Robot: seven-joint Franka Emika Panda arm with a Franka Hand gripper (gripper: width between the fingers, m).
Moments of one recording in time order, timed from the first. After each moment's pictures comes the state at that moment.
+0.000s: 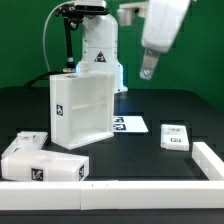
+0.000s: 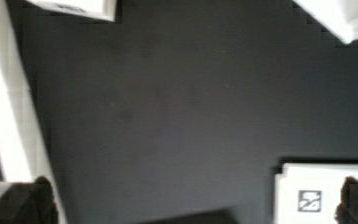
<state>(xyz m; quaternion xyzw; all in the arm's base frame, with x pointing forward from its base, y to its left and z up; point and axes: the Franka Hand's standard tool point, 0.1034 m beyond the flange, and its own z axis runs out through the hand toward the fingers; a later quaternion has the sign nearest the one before) 0.530 0.038 0.159 0.83 0.55 -0.06 0.09</state>
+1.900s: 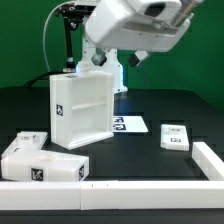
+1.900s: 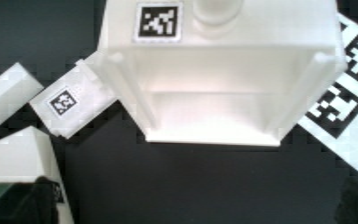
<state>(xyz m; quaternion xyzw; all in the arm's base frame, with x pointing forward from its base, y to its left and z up) 0.492 0.007 0.155 0.87 0.33 -0.32 0.17</state>
